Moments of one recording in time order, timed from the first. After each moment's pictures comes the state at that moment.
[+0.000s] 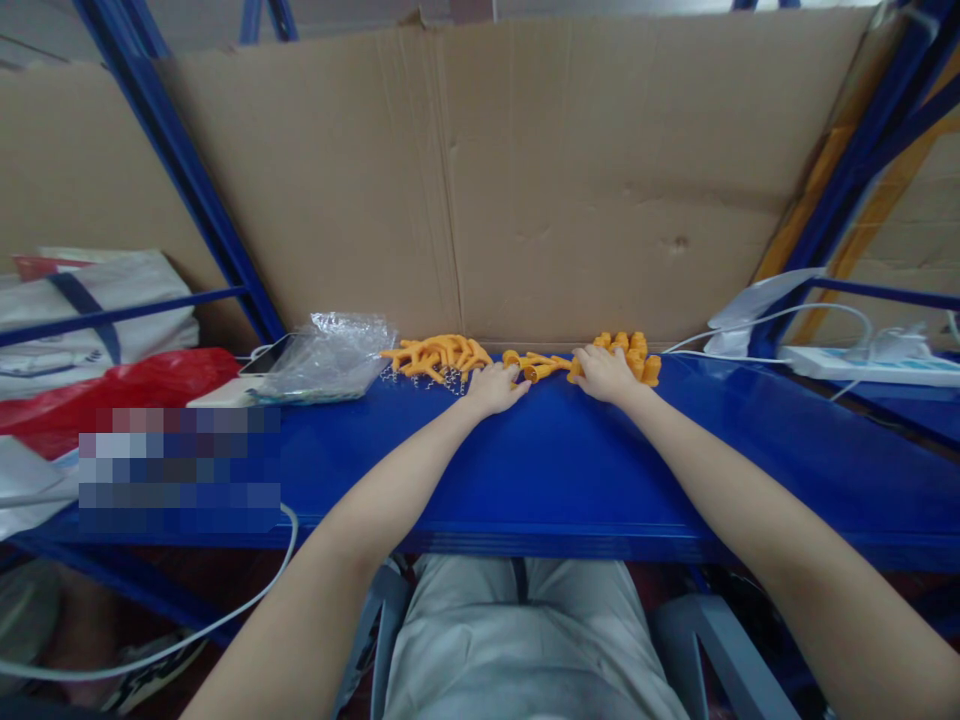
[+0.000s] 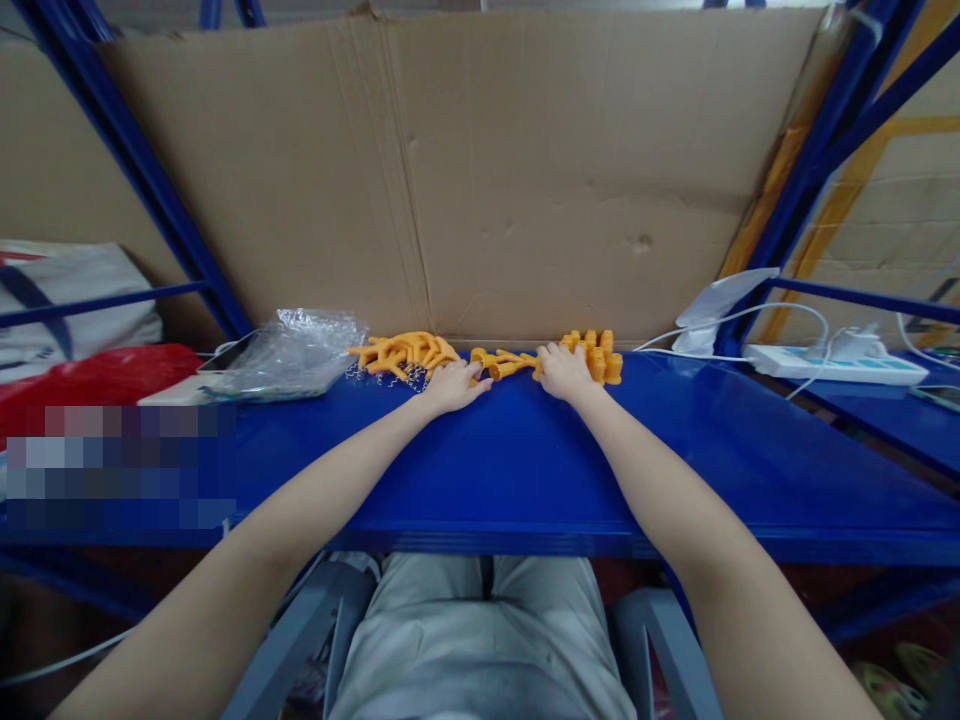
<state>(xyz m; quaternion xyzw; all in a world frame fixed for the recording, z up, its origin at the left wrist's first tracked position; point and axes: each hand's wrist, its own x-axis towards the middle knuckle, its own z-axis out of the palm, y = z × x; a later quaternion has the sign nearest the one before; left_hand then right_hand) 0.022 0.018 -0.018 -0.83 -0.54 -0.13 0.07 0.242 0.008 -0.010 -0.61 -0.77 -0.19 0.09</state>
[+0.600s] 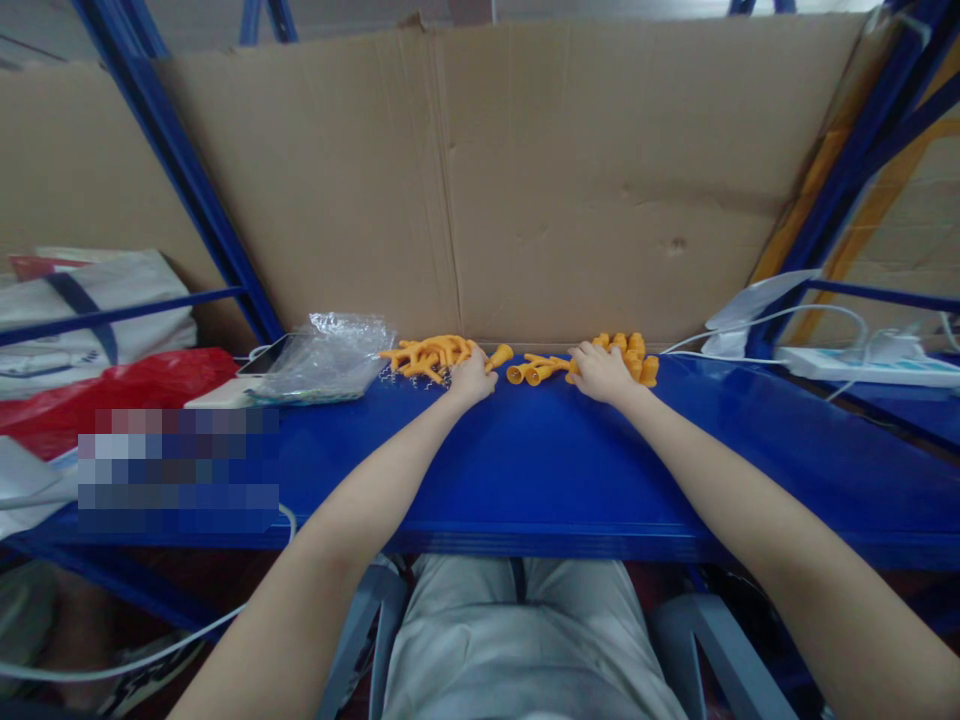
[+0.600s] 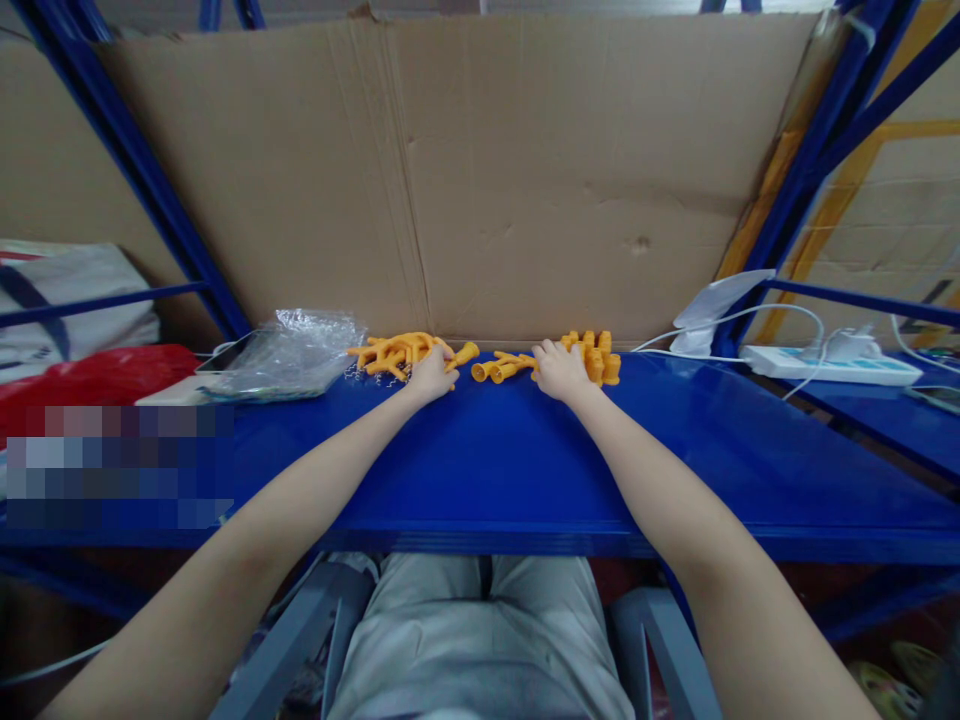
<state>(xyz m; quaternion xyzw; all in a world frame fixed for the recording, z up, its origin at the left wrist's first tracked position) 0.000 0.033 -0.012 -0.72 -0.64 -0.26 -0.02 0.238 0.004 -0.007 -0.60 -0.77 -0.21 0.09</state>
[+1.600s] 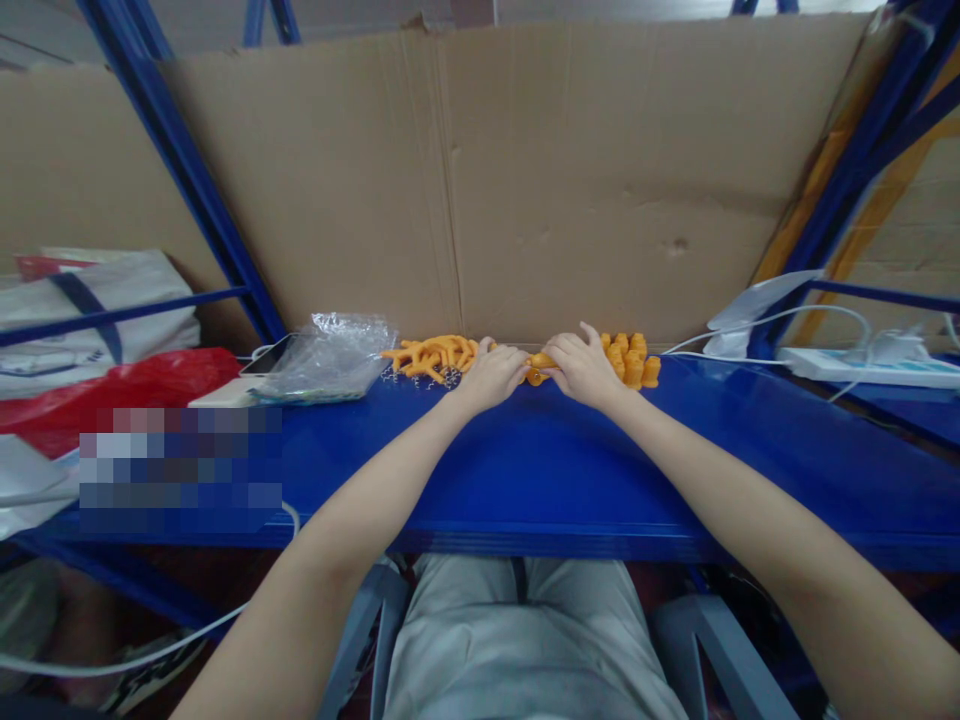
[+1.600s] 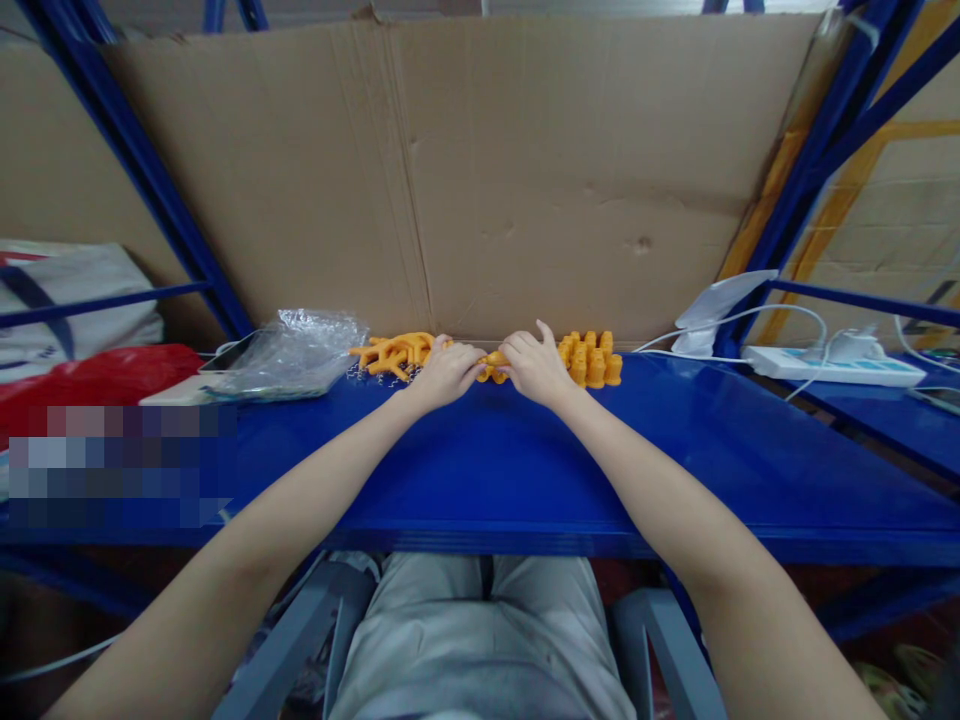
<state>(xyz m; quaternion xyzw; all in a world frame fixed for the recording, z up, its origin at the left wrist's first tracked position) 0.008 0.005 0.004 -0.88 -0.38 -0.23 0.15 0.212 -0.008 0.003 -0.41 -0.84 -0.27 0.23</state>
